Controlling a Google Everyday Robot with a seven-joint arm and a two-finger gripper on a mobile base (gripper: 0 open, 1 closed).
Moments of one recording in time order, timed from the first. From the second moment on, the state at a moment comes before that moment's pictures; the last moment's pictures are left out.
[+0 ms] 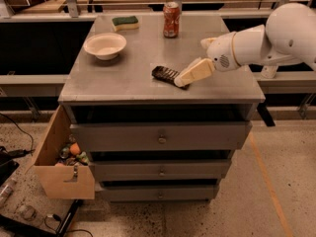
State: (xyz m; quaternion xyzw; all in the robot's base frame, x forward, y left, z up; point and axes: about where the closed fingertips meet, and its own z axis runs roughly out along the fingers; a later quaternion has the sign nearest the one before) arm 0.663 -0.097 0.895 -0.46 0.74 0.21 0.45
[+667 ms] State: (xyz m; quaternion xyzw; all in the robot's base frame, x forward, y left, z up) arm 0.677 -0.057 0.852 -0.46 0.72 0.26 0.45
